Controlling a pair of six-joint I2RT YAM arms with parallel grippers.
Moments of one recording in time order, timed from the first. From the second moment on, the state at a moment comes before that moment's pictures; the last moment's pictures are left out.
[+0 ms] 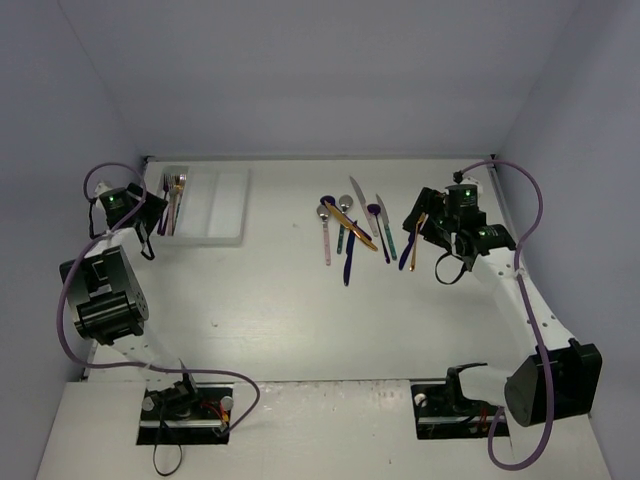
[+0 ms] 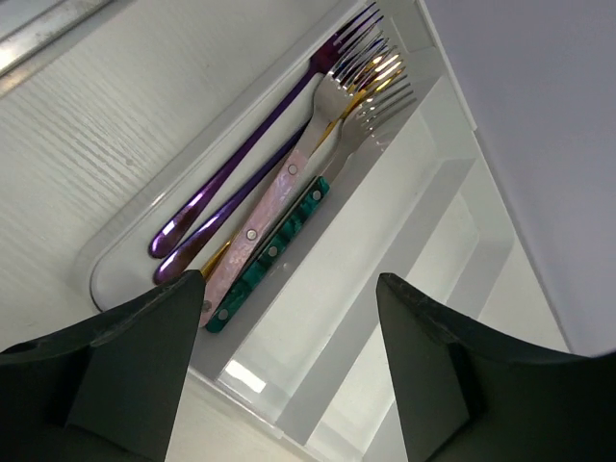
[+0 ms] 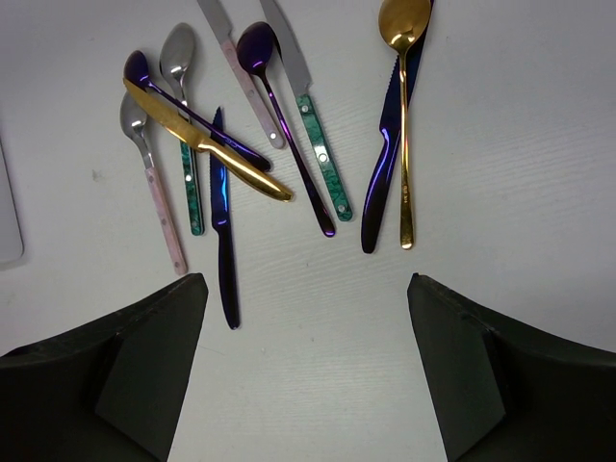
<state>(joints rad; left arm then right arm) 0.38 1.75 1.08 0.12 0.13 -0.76 0.17 1.23 1.04 -0.53 0.05 0.54</state>
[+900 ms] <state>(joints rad) -0.40 1.34 1.14 -0.40 -0.14 -0.42 0.17 1.40 1.02 -0.53 0.11 0.43</state>
